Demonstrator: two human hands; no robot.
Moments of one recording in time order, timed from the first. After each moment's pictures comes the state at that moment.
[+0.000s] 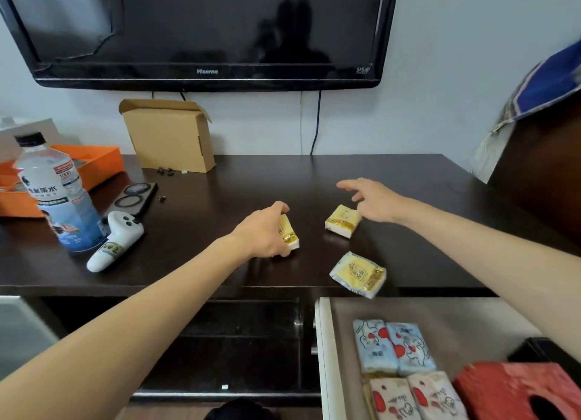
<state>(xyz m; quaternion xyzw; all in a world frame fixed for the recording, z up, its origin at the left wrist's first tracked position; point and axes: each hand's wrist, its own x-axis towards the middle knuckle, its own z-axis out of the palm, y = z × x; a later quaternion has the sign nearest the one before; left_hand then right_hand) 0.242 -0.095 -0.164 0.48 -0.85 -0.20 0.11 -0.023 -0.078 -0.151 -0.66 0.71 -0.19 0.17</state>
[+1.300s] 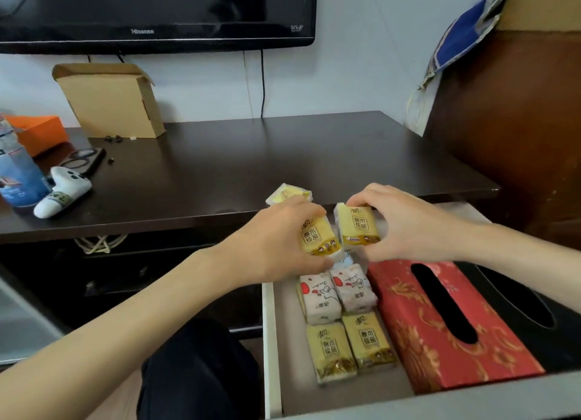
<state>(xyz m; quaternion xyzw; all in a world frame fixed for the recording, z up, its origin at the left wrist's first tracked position) 0.205 0.123 -0.166 0.25 -0.94 -0.15 0.16 -0.020 0.209 -0.163 -0.72 0.68 -0.15 0.07</state>
